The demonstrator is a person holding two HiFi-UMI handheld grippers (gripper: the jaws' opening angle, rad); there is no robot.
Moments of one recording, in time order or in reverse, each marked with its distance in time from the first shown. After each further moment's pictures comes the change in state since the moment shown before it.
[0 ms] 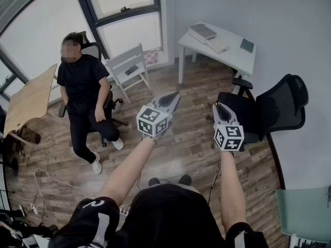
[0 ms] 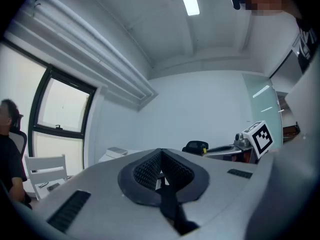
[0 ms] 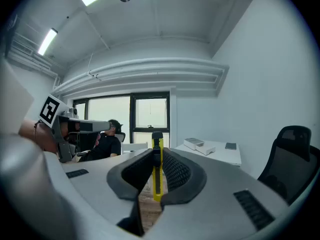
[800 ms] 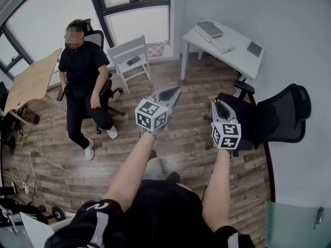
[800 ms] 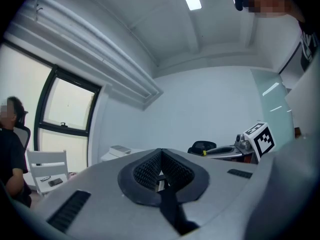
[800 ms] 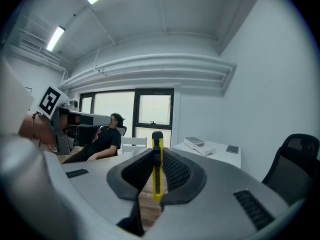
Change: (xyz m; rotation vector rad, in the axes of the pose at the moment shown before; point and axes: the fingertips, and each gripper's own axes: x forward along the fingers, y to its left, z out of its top) left arm 0.056 -0.025 -0.009 -0.027 0.000 0.077; right arm 0.010 -0.061 -0.012 -0.069 0.035 0.064
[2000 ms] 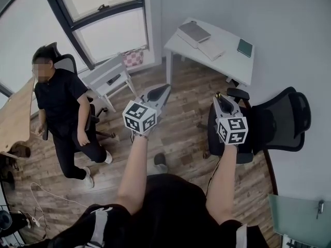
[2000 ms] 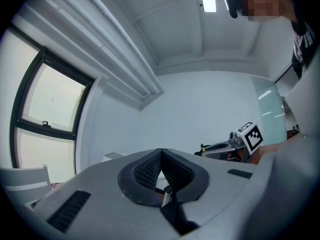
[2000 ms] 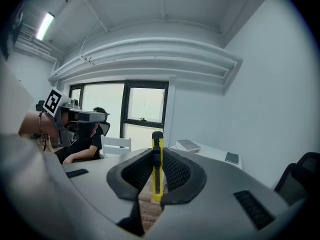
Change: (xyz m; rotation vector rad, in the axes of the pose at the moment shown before) left arm 0.155 0.184 0.038 0.000 -0.015 -0.133; right arm 0.203 -0.098 0.048 -0.039 0.062 -0.065
